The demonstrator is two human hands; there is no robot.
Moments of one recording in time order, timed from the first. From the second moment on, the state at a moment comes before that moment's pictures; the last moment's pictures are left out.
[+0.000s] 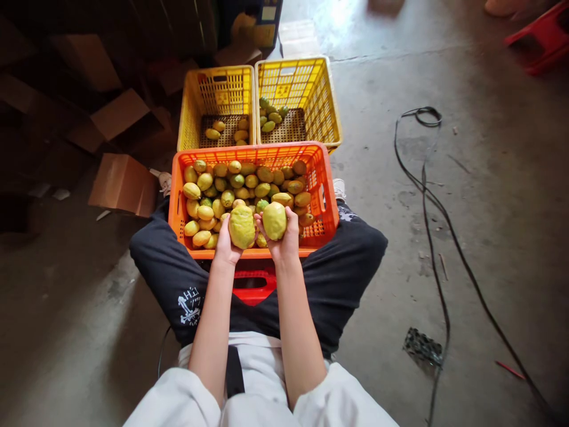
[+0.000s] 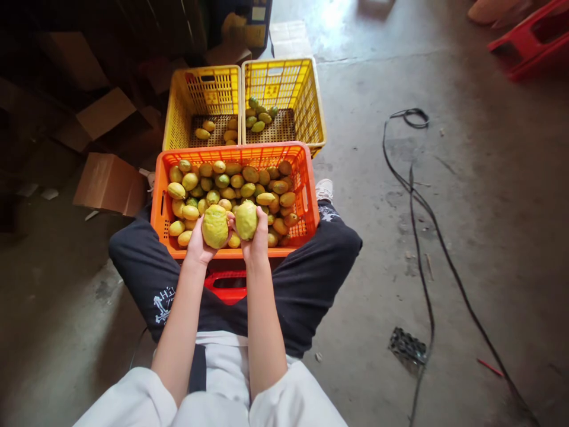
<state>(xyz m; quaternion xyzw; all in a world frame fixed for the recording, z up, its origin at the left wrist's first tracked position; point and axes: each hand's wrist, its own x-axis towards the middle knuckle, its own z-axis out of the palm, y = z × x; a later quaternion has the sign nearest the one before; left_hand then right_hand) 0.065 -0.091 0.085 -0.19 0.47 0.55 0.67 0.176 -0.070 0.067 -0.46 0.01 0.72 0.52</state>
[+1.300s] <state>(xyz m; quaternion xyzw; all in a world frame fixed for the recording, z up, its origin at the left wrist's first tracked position) 0.063 -0.095 0.075 -0.14 0.46 0.58 0.65 0.175 -0.067 0.055 -0.49 -0.04 0.68 0.55</state>
